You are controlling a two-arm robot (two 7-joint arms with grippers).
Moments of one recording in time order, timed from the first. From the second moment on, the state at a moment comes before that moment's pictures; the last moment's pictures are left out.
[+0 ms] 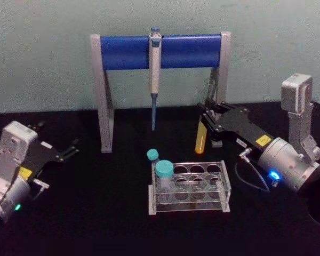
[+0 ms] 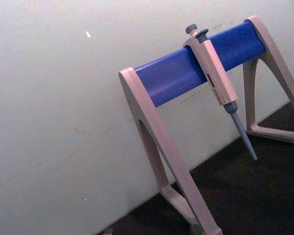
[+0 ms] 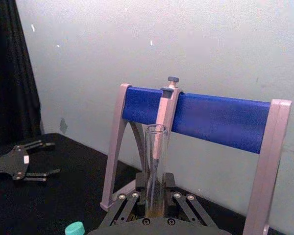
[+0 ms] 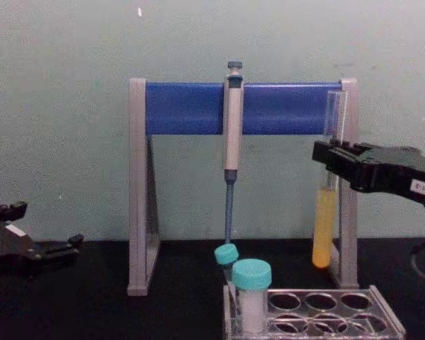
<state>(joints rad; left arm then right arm) -0.20 0.60 0.45 -1.41 -0.25 -0.12 0.03 0.25 0.38 -0.33 -1.51 0.45 -0.03 0.42</state>
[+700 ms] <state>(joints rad) -0.20 0.60 0.45 -1.41 -0.25 -0.12 0.03 0.17 0.43 -0.32 -1.63 0.48 -0.03 0.44</state>
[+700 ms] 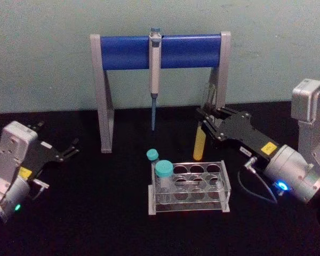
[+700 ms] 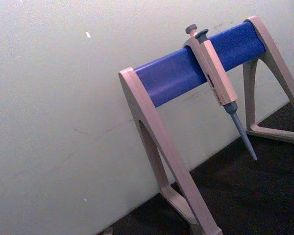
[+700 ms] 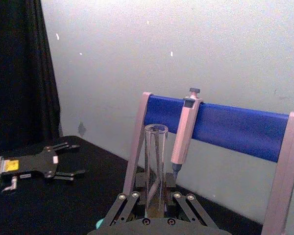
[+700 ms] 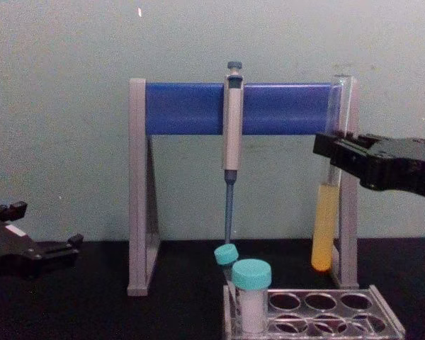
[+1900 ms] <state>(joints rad) -0.20 0.60 0.45 -1.41 -0.25 -0.12 0.03 0.16 0.42 -0.33 -1.58 0.45 -0.04 0.43</state>
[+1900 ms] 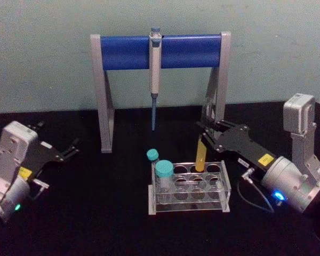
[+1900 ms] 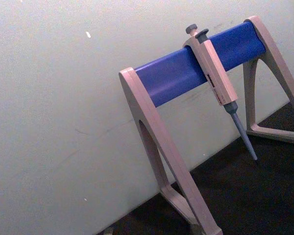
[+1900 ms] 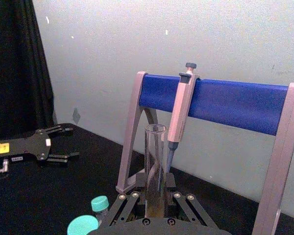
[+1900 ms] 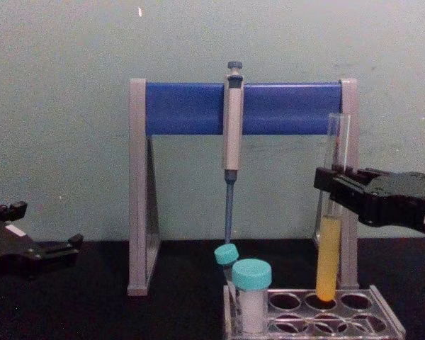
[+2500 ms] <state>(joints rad) -0.20 0.60 0.45 -1.41 -0.25 -0.12 0.03 0.17 0.41 -0.34 -1.54 0.45 -0.05 0.44</state>
